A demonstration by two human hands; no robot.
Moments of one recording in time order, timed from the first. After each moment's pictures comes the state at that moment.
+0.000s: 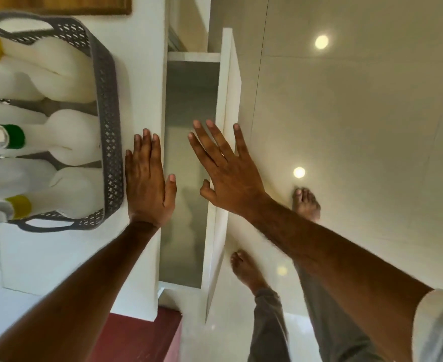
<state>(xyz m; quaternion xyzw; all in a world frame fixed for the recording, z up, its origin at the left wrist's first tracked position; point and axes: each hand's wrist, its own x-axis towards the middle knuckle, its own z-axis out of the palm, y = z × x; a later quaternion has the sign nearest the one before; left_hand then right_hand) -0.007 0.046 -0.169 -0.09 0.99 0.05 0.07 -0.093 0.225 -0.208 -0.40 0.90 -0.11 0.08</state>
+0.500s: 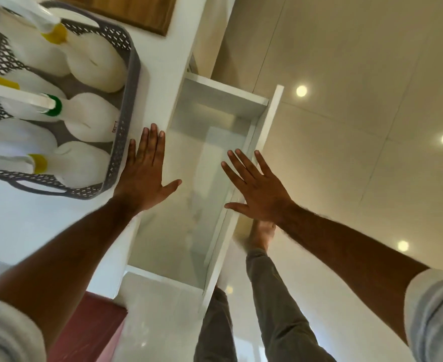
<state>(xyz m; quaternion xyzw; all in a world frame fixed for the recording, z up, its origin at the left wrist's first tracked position) -0.016 0.048 -0.156 -0.10 0.98 0.02 0.19 -0.139 0.341 -0.170 -0.54 0.83 0.02 0.17</state>
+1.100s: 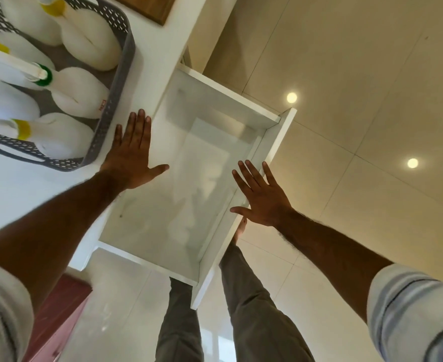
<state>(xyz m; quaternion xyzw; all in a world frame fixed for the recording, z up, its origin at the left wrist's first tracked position) -0.032 0.070 -0.123 -0.16 0.94 0.07 0.29 -0.162 0.416 -0.137 -0.53 0.79 0.09 0.28</state>
